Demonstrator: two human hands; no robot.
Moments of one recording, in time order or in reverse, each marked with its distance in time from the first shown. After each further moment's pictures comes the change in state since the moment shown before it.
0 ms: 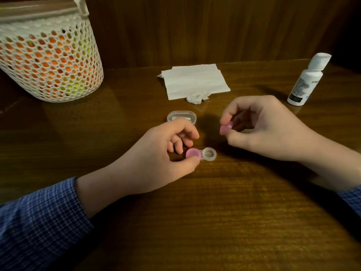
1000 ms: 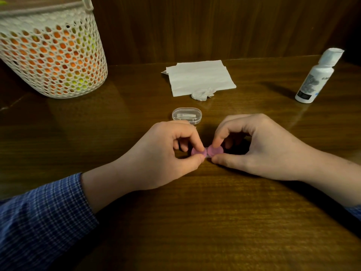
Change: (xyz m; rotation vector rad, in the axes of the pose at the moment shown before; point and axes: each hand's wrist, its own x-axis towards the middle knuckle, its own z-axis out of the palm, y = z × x) left_hand 0.001 -0.001 -0.002 0.045 -0.029 0.072; right_hand -0.012 -0.013 0.022 -0.073 -0.174 -0.095
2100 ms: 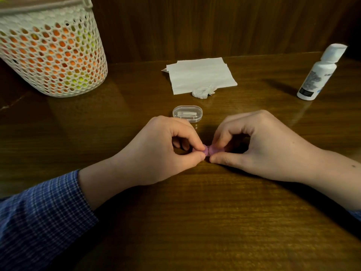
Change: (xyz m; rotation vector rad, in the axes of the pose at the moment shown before) left_hand 0.002 0.003 -0.005 0.033 0.002 -0.013; right_hand -0.001 -0.012 0.001 -0.096 0.014 -0.011
